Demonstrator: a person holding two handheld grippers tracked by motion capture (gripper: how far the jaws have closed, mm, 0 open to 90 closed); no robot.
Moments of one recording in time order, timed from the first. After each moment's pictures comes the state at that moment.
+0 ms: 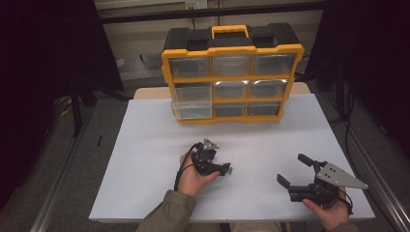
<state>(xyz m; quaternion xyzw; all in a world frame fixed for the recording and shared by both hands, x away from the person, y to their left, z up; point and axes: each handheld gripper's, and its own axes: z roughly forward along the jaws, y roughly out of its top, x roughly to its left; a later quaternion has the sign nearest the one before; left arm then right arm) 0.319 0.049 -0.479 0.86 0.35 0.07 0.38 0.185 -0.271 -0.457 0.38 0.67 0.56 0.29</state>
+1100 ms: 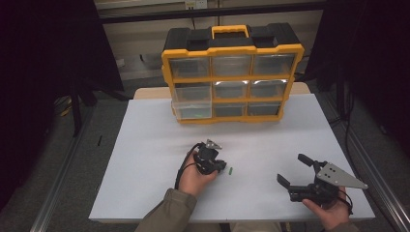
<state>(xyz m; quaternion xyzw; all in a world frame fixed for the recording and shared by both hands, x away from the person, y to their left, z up) 0.319 0.045 -0.473 0.87 0.34 0.03 0.35 0.185 -0.272 -0.457 0.38 0.67 0.56 0.29</state>
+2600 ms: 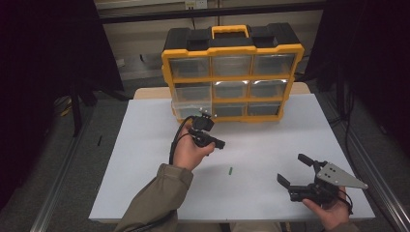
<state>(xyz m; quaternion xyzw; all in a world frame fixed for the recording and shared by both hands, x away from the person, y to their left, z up) 0.356 0.049 -0.382 0.85 0.40 -0.04 0.34 0.185 -0.271 -0.457 0.38 0.67 0.56 0.29</state>
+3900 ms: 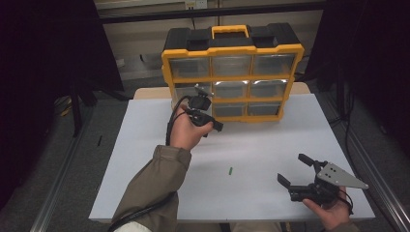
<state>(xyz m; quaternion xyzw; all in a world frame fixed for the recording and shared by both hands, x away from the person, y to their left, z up) 0.382 0.051 -0.332 0.85 0.41 -0.04 0.34 0.185 -0.272 -0.457 0.38 0.67 0.57 0.29</state>
